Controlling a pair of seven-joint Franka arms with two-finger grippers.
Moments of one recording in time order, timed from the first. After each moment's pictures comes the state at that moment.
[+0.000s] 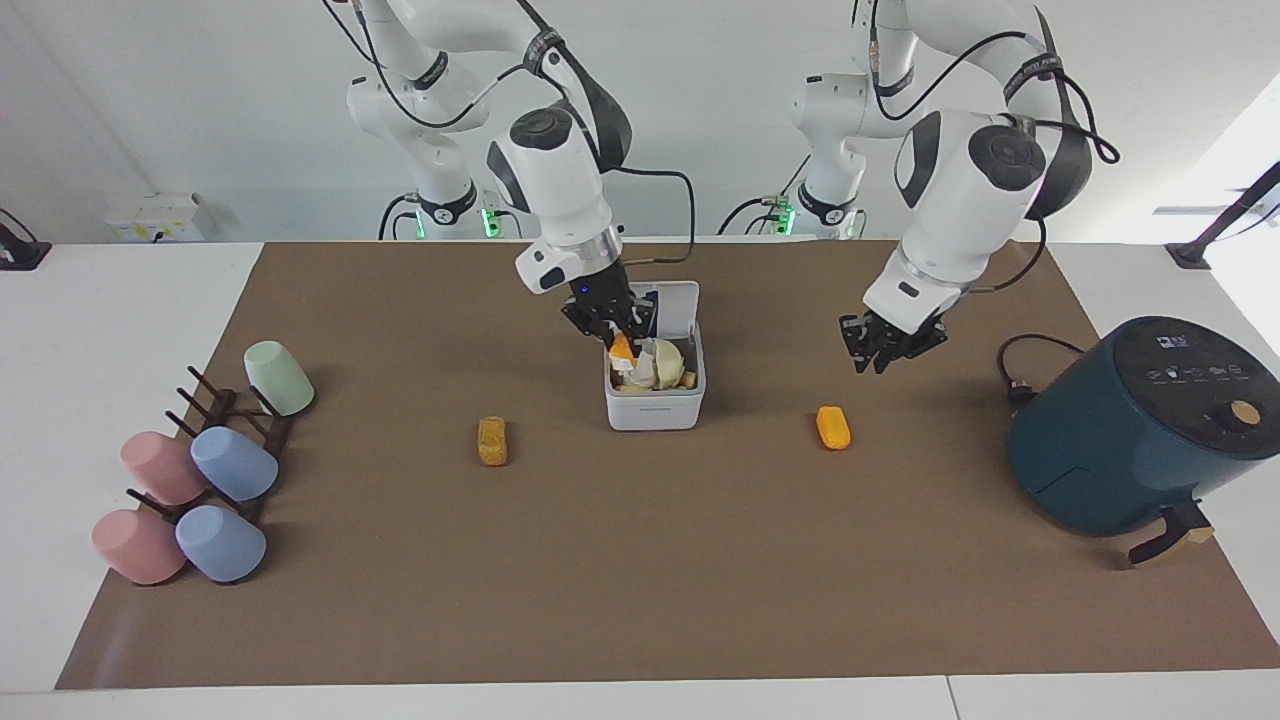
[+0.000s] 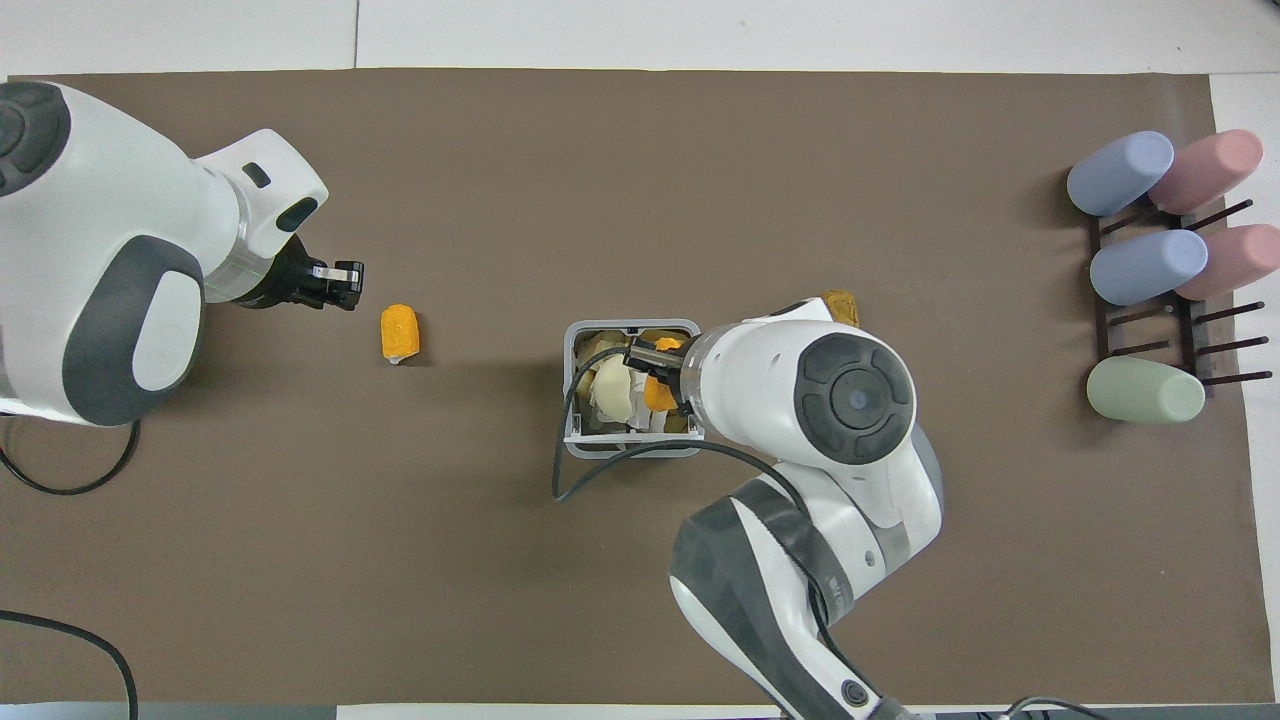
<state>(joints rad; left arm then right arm) -0.16 0.12 -0.08 -1.85 -0.03 1.99 -0.11 0.11 0.12 0.50 -2.01 0.10 2.38 0.88</state>
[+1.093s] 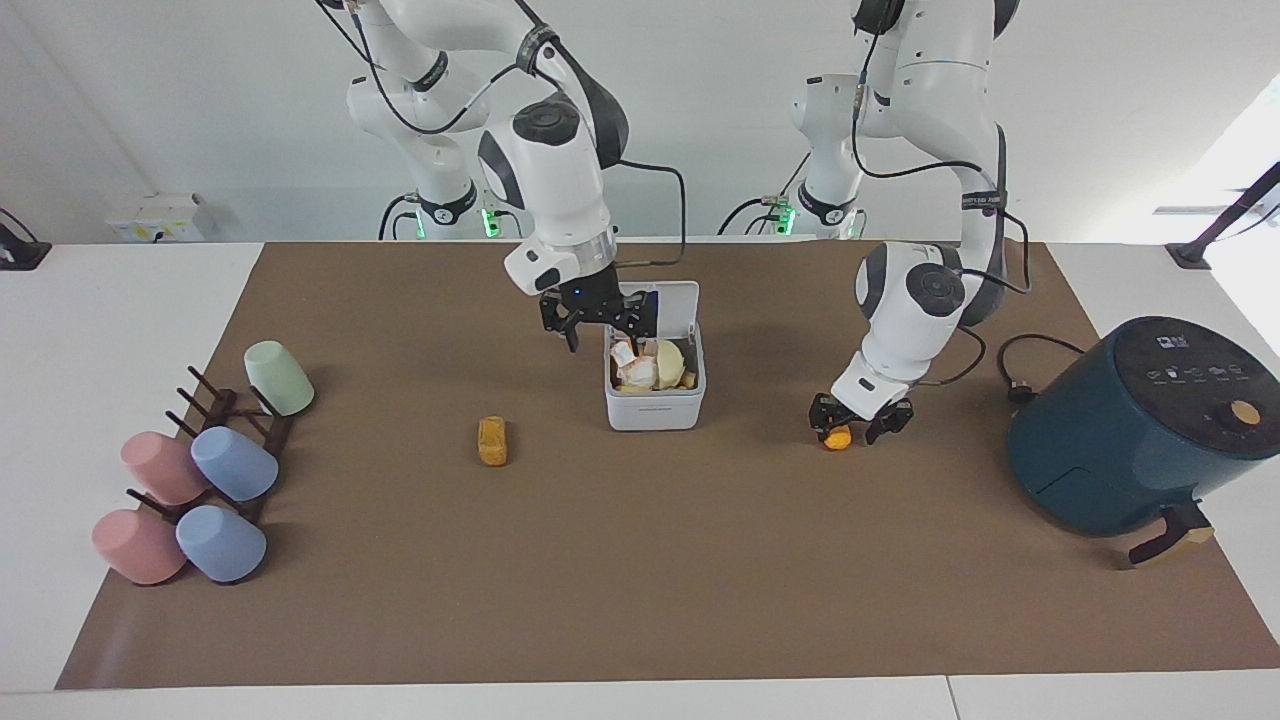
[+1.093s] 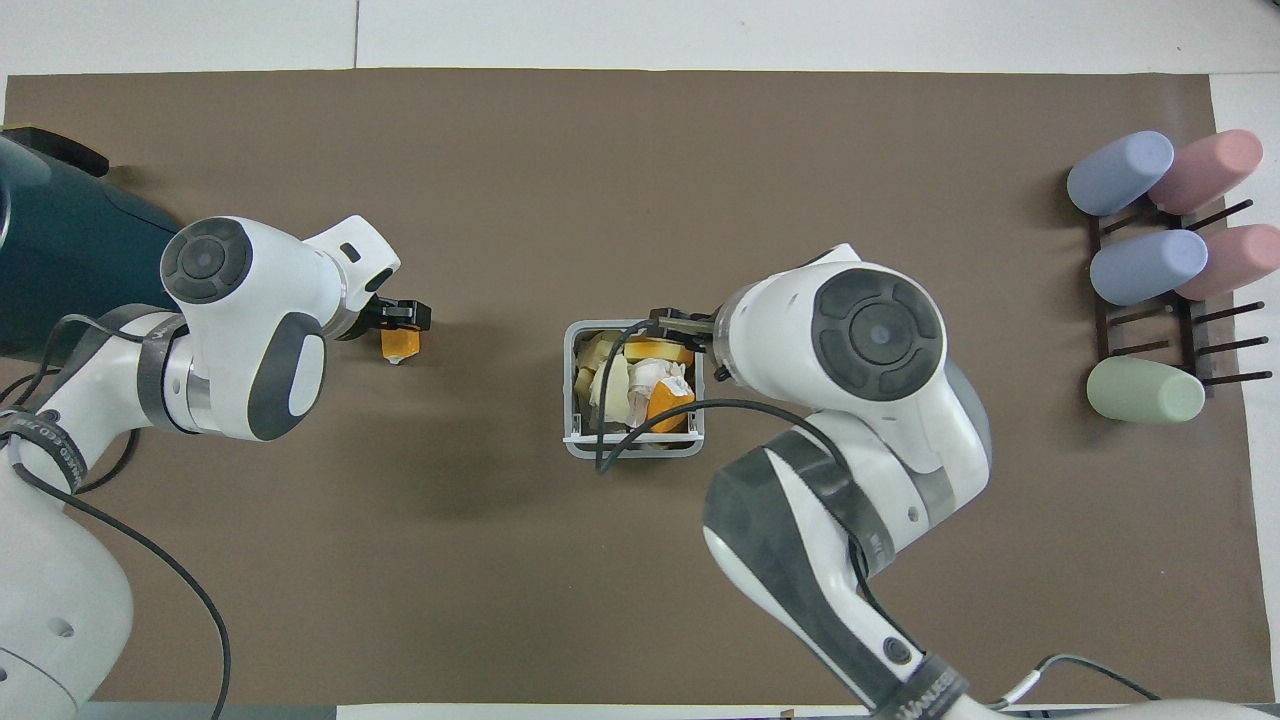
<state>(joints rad) -0.15 0.29 -0.10 -2.05 0.00 2.41 -0.10 0.00 0.15 0.49 -1.92 -0.03 2.24 0.65</state>
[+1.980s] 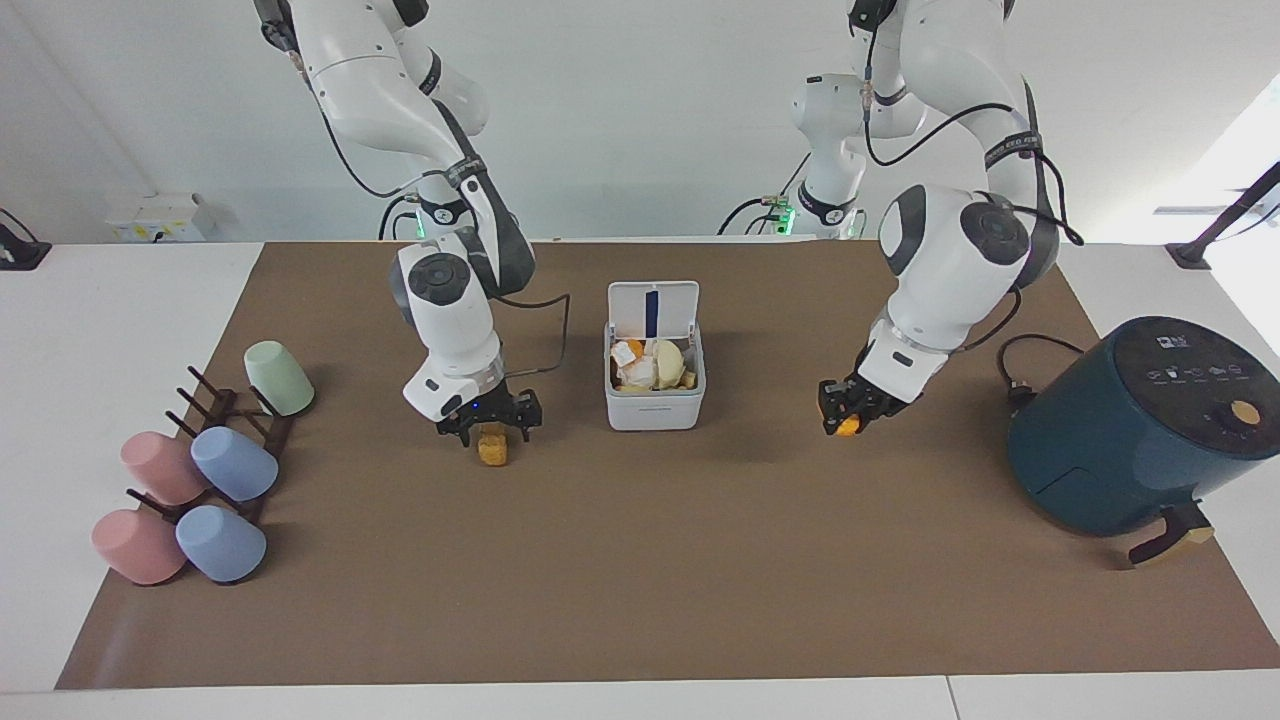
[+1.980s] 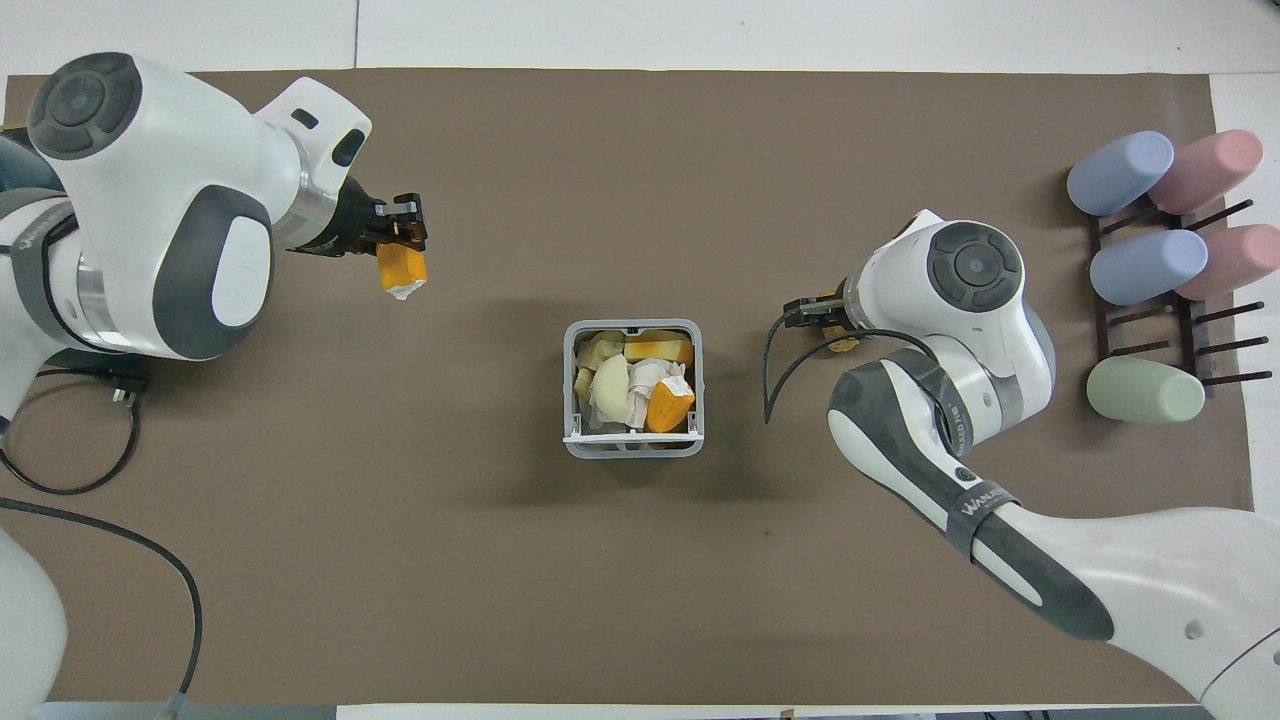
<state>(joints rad) -0.22 0.28 -0.12 -1.62 -0.14 2.01 -0.36 -0.21 0.37 0.48 -2.01 -0.26 2.40 0.37</state>
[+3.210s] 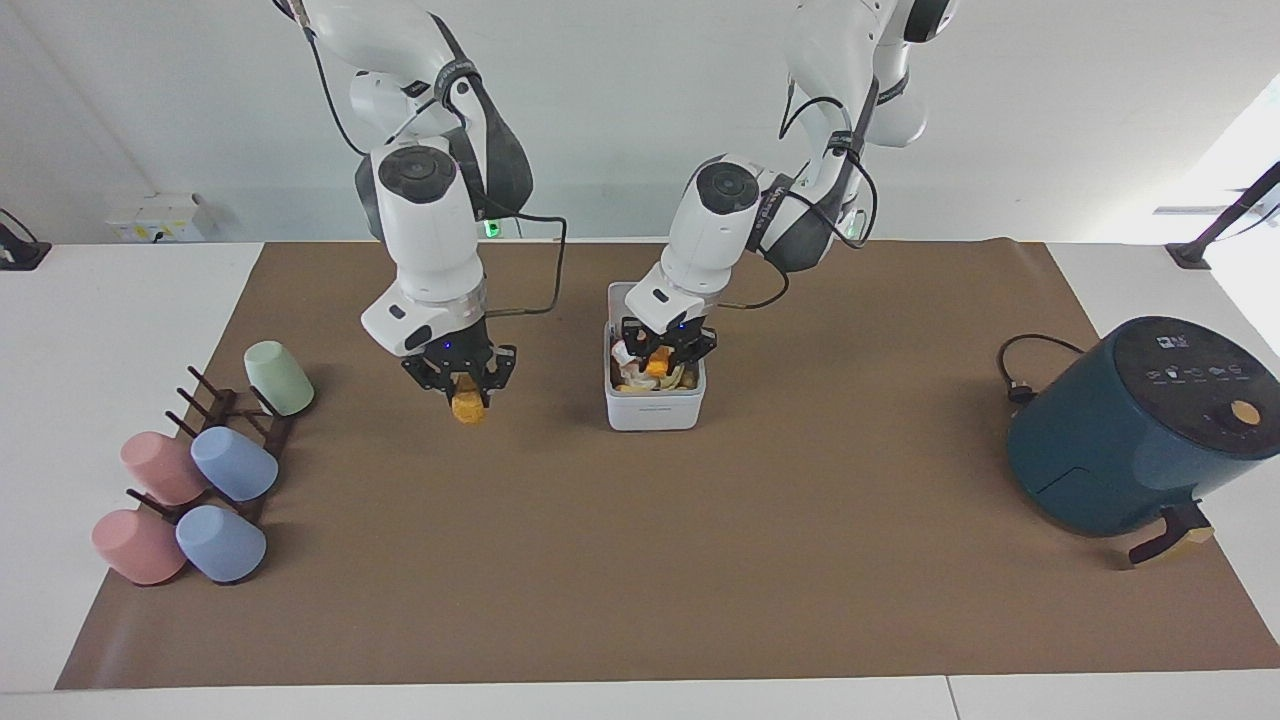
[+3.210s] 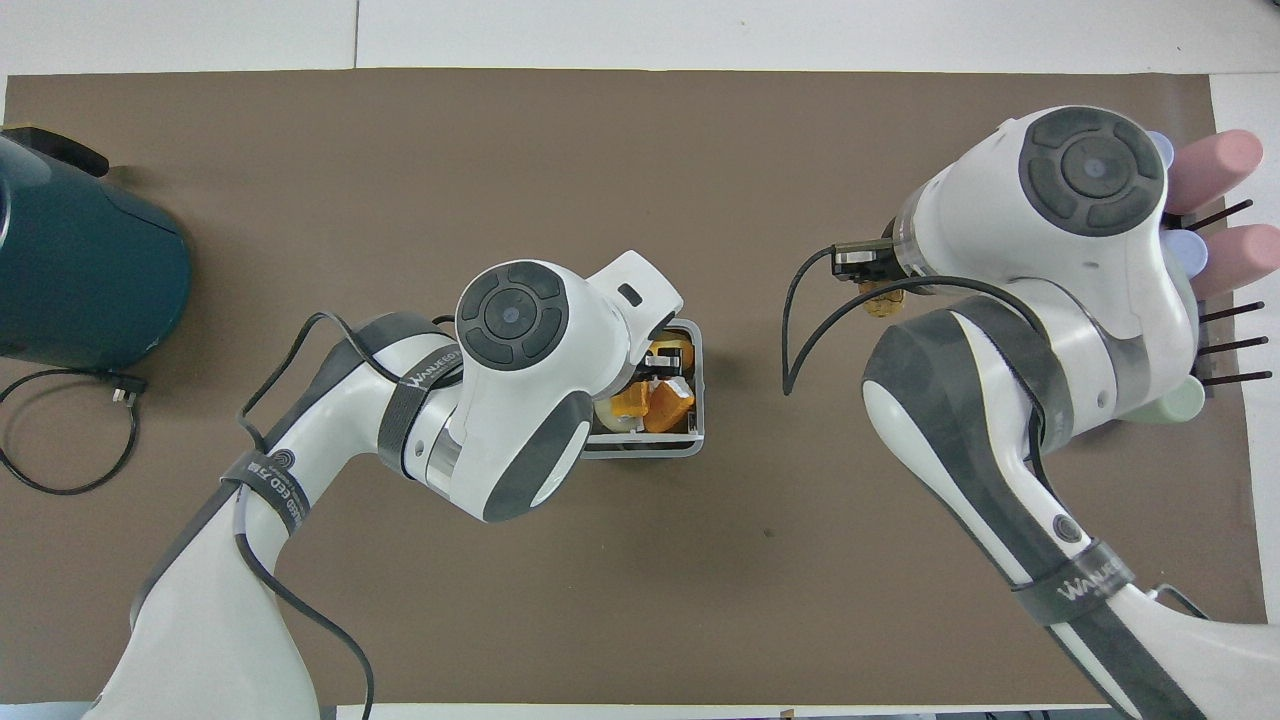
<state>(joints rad) -0.57 0.28 -0.13 -1.82 -0.15 2.22 -0.49 -0.20 0.18 0.51 -1.75 -0.16 1.99 0.38</state>
